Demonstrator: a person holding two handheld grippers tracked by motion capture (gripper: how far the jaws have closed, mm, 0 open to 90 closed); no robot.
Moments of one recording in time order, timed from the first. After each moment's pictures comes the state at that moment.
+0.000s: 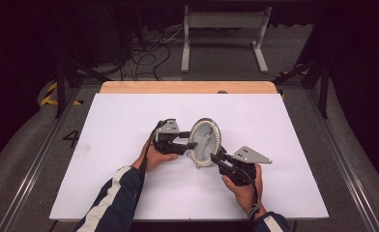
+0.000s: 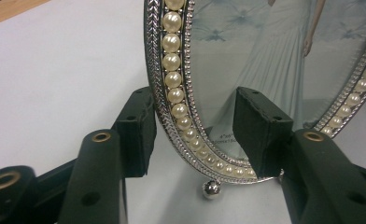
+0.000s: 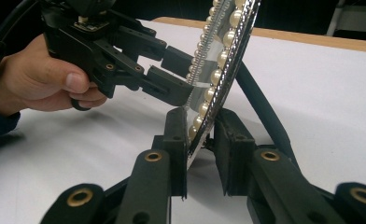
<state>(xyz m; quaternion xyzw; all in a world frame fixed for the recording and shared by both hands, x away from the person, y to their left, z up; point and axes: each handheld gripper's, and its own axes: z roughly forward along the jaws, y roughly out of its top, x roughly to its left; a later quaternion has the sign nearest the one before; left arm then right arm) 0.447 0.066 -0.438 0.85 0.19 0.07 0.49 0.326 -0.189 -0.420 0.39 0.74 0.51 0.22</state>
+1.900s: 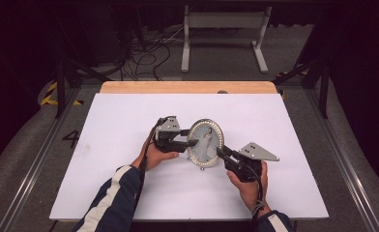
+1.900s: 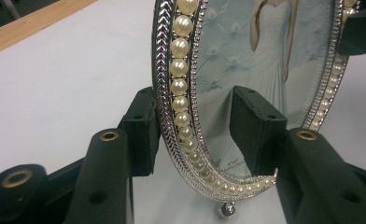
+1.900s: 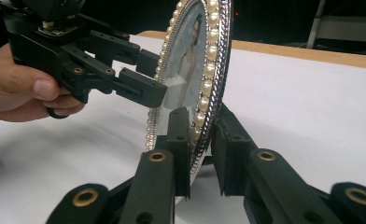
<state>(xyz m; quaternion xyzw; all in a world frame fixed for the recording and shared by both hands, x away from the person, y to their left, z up) 0.442 0.065 -0.420 0.85 0.18 0.08 0.50 0.329 -0.201 -0.409 0.41 0.72 0.52 0.24</state>
